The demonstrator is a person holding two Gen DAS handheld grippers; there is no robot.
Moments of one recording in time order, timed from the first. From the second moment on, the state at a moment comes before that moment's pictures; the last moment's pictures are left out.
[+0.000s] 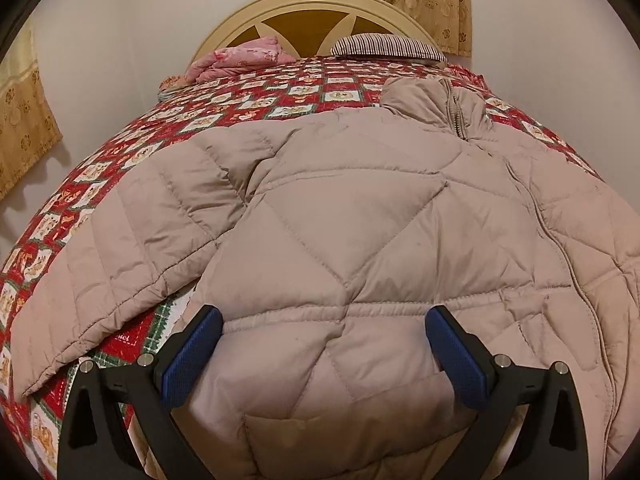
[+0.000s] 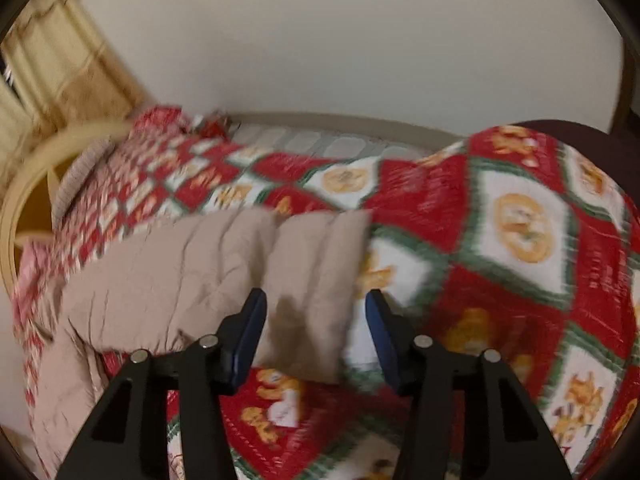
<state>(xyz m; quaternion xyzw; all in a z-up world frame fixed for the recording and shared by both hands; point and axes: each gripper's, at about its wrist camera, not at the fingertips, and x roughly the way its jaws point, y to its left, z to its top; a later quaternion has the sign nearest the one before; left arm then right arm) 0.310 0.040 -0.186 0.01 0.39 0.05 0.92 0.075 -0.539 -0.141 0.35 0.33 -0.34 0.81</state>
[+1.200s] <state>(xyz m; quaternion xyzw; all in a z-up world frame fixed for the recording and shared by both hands) 0.278 0.065 -0.132 -0.05 0.33 0.01 0.94 0.224 -0.353 0.072 -0.08 0.16 -0.28 0.94</state>
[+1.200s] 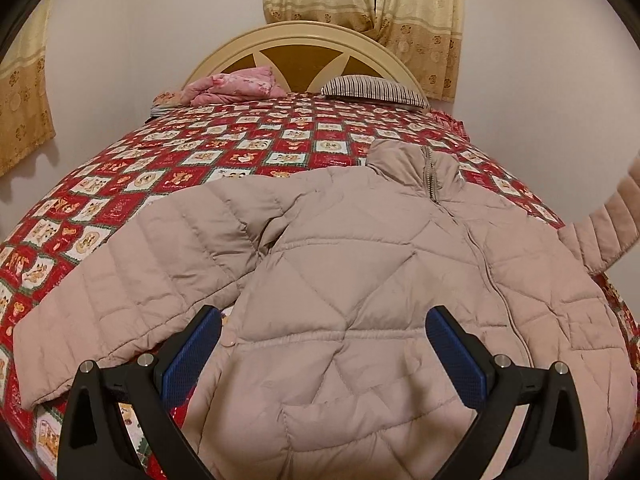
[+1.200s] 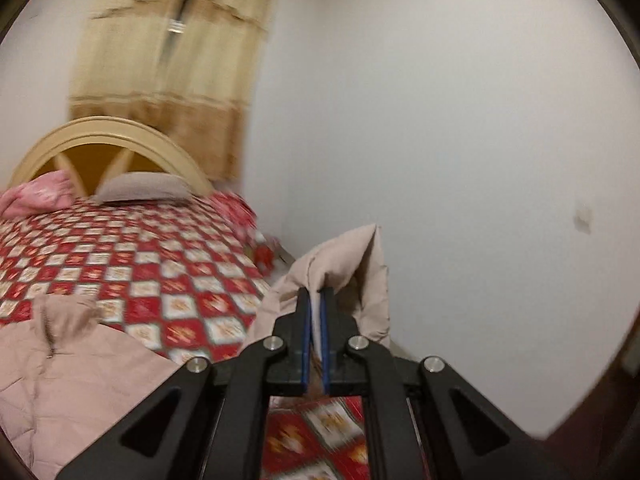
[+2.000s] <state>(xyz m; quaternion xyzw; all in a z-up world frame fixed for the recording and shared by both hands) 0.246 0.098 -0.106 -0.04 0.29 0.02 0.96 0.329 -0.069 -0.075 -0.23 0.24 0.04 0.94</state>
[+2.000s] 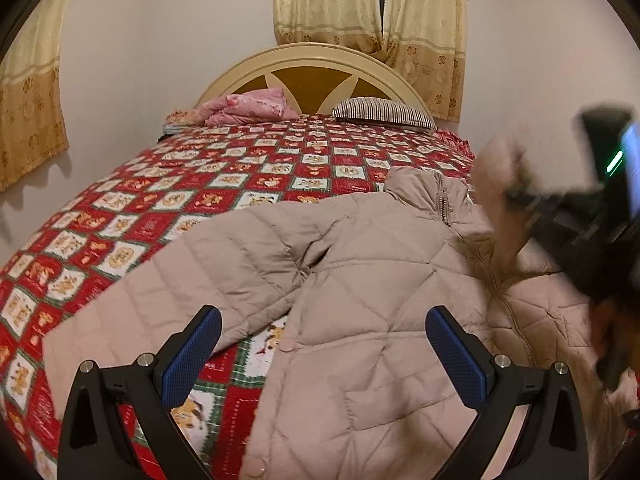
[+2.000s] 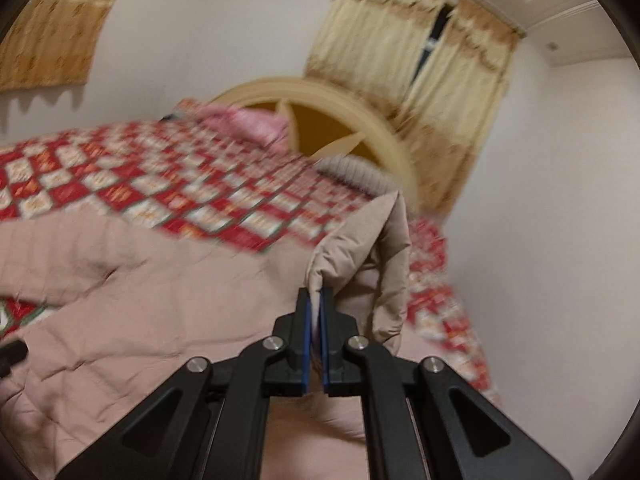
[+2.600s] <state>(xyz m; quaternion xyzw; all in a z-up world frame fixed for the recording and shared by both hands) 0.277 0.057 -0.023 -0.01 0.22 0.01 0.97 0.291 -0.126 -0.059 -0.04 0.28 0.12 0.95</state>
